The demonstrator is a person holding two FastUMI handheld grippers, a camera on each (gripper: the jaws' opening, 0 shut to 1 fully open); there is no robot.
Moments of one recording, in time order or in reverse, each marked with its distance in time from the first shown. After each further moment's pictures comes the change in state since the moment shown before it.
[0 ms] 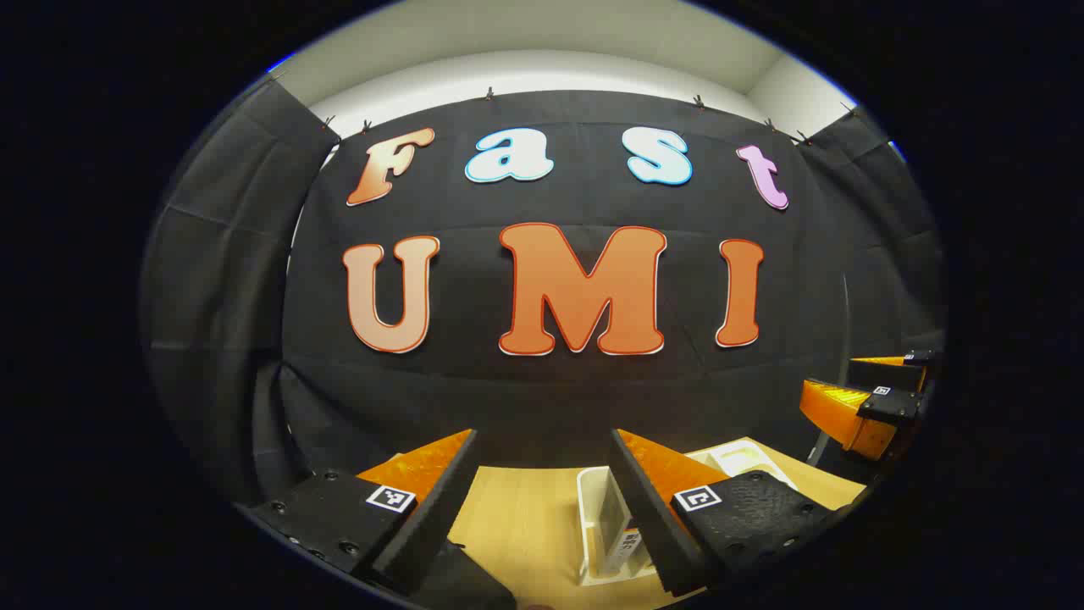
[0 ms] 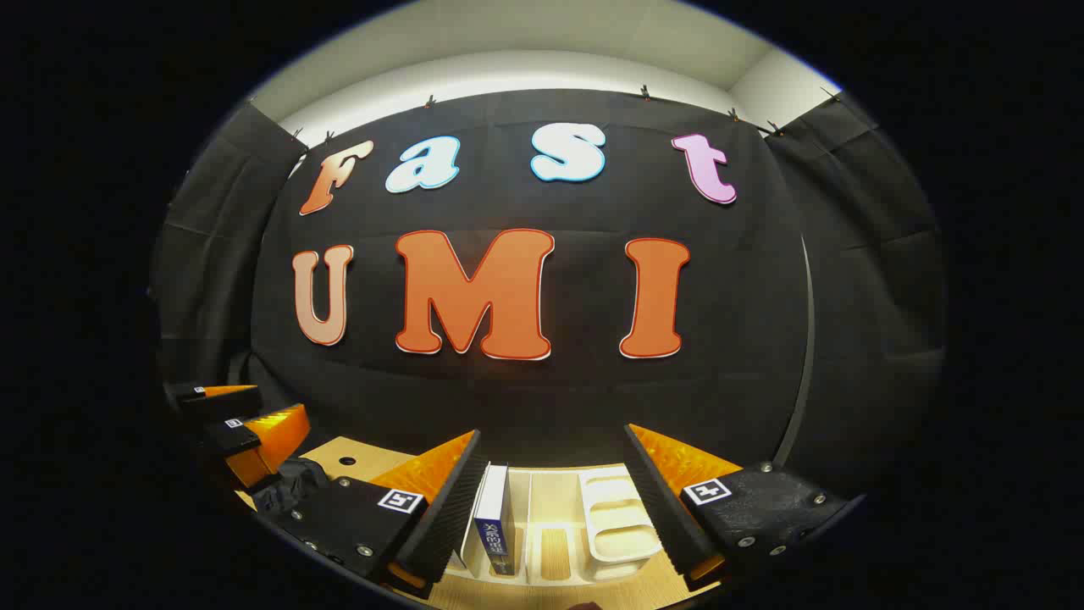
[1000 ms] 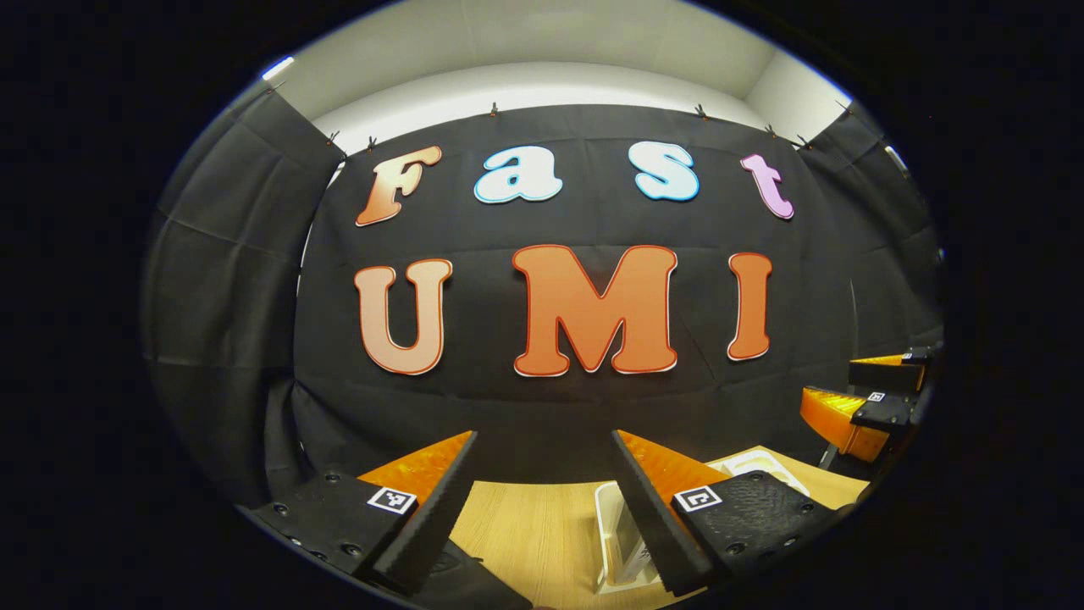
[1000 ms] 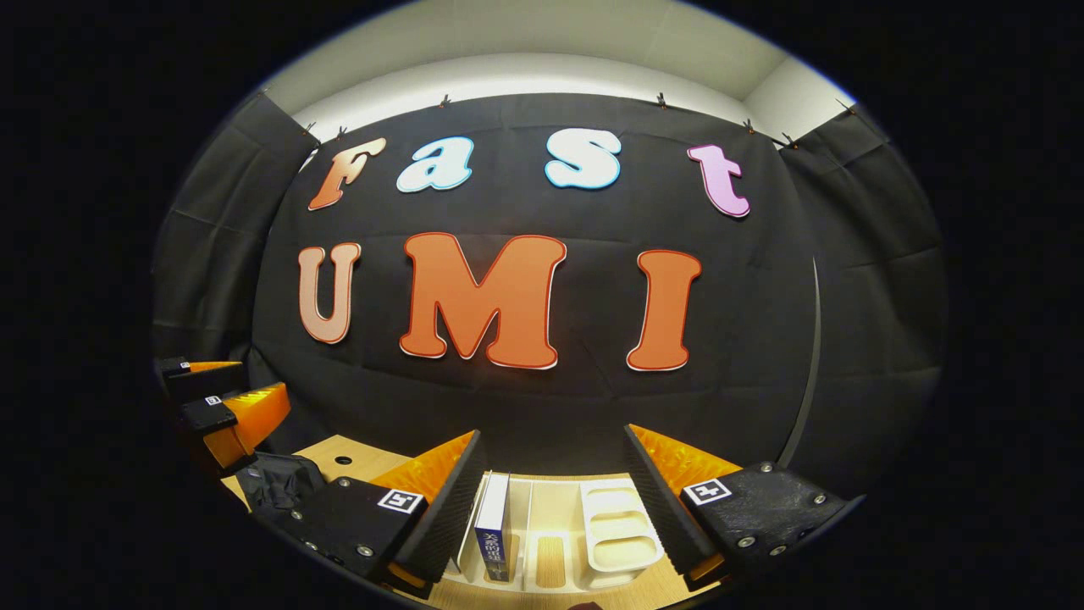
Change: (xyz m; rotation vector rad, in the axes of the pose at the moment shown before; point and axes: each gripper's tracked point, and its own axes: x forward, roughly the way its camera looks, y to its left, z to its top) left arm 0.000 0.014 0.025 -0.011 -0.053 0.014; right arm 0.006 0.004 0.014 -0.048 -0.027 0.008
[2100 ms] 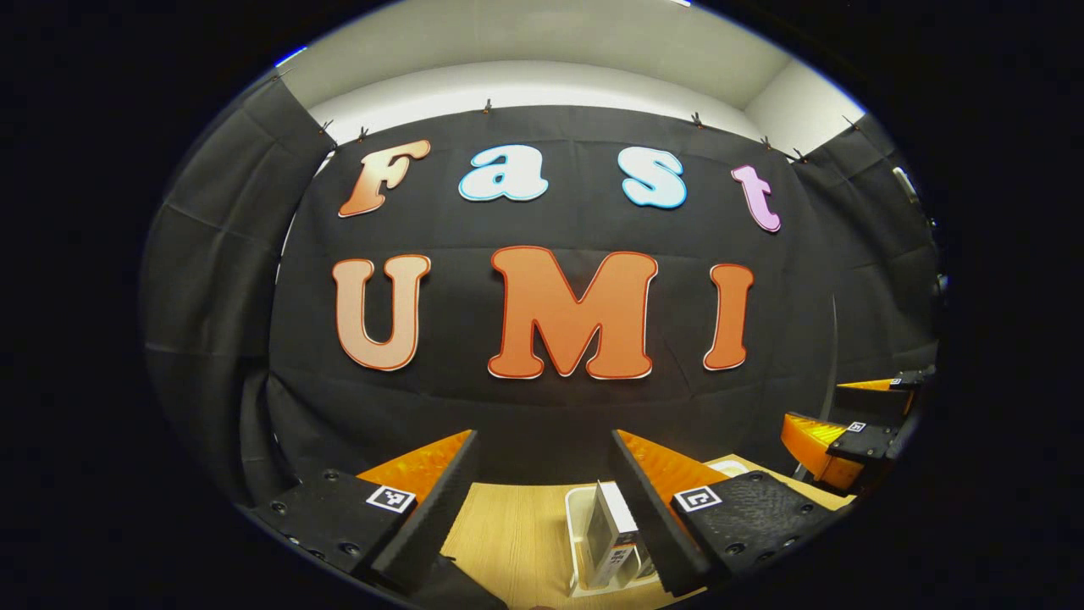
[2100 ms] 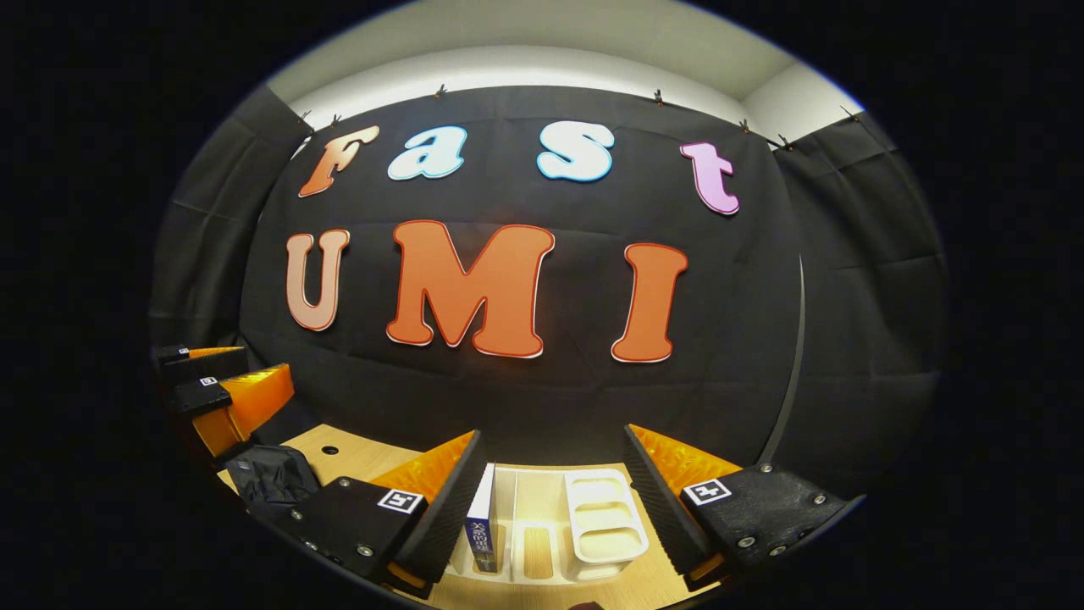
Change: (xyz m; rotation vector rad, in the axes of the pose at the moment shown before) left arm 0.008 -0.022 -0.003 -0.020 0.009 -0.065; right arm -0.008 -0.011 -0.014 -0.015 0.057 -0.057
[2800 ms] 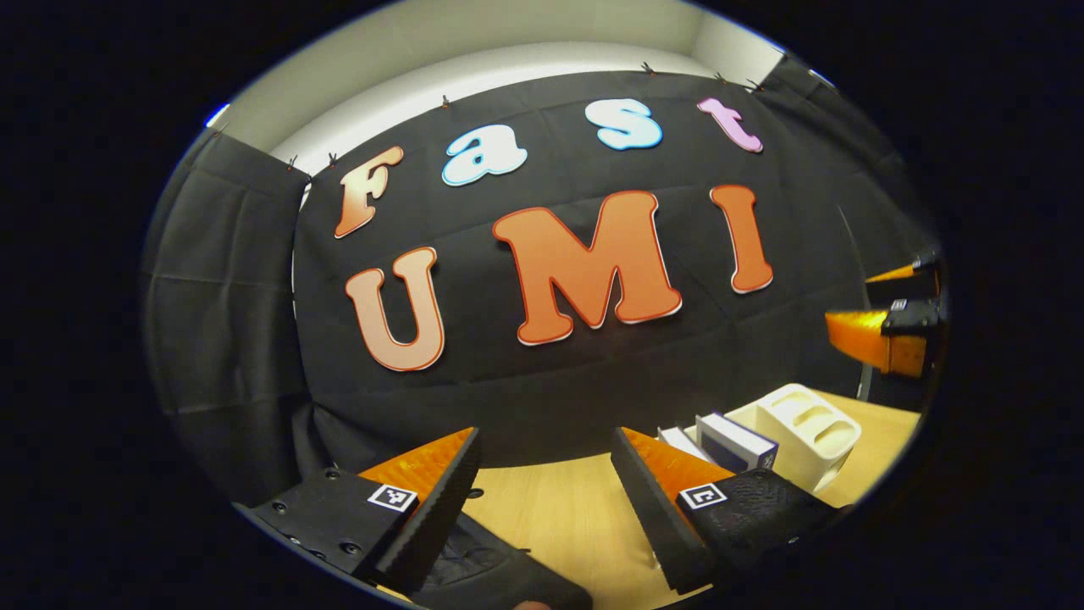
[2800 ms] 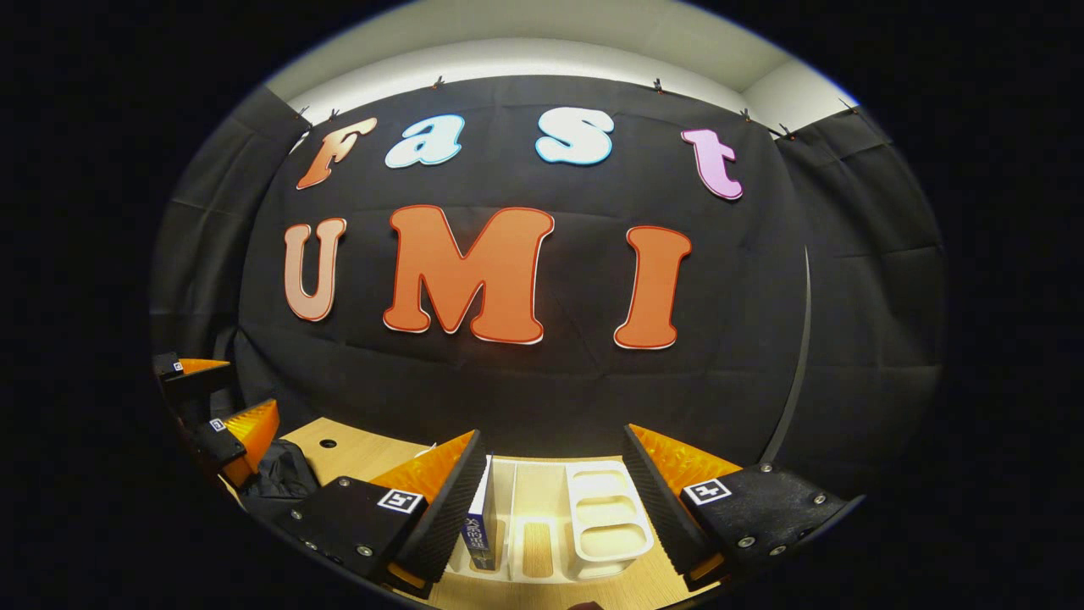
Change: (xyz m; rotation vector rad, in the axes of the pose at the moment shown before) left arm -0.001 0.031 -0.070 0.280 0.115 0.089; right arm 0.017 -0.002 -0.023 0.000 0.037 0.021
